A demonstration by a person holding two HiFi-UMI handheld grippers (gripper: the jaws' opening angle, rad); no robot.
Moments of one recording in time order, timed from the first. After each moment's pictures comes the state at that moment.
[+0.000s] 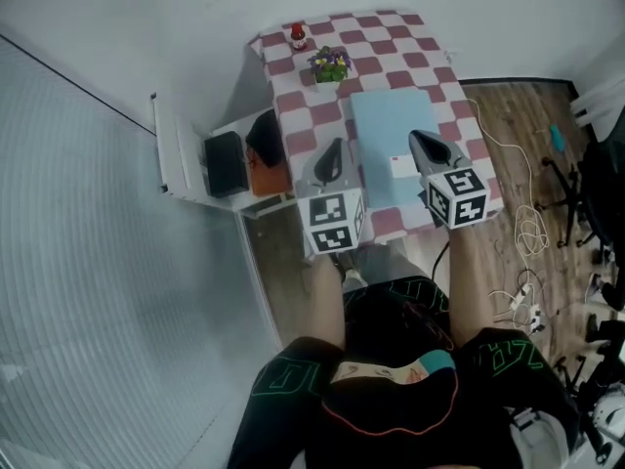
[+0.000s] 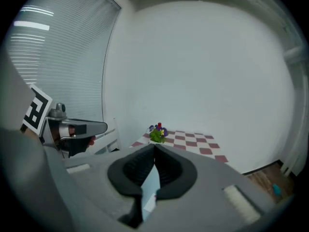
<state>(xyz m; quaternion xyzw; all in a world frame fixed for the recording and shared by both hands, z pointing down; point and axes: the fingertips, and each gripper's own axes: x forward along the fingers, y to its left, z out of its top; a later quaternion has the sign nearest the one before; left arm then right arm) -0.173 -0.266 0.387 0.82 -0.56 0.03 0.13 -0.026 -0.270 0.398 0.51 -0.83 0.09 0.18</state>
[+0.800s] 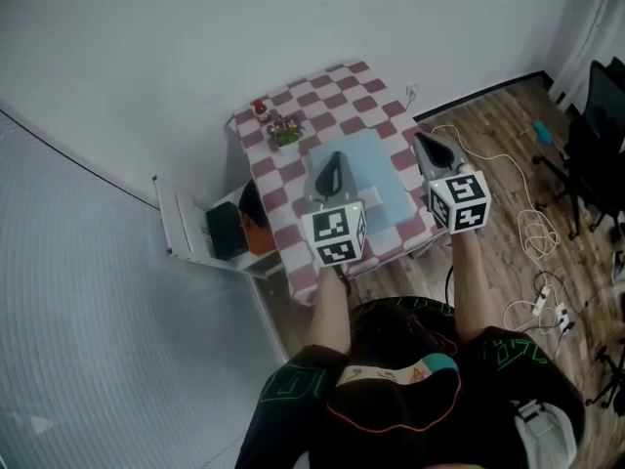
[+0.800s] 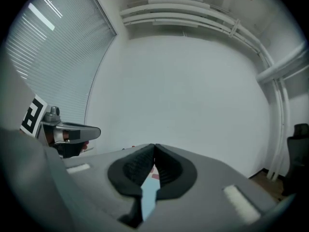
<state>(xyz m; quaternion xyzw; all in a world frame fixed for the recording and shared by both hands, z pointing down) -0.041 -0.257 0.289 0.86 -0.51 0.00 0.01 0.119 -0.247 0.294 0.60 -0.79 0.00 0.08</state>
